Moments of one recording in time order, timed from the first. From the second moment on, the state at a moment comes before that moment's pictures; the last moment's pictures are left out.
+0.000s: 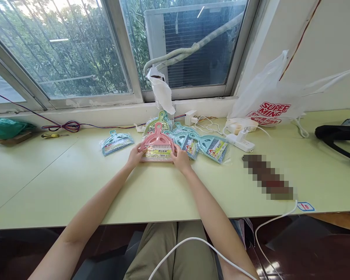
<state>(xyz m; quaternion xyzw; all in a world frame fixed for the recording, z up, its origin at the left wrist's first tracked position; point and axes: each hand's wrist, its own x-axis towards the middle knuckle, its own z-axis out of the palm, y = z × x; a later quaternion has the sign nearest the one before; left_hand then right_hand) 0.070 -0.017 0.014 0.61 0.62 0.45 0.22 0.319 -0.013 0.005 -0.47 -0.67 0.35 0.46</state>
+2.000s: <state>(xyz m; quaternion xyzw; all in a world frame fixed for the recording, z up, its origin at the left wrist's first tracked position) -0.022 -0.022 0.043 0.50 0.74 0.44 -0.01 0.305 -0.026 0.012 -0.38 -0.67 0.52 0.37</state>
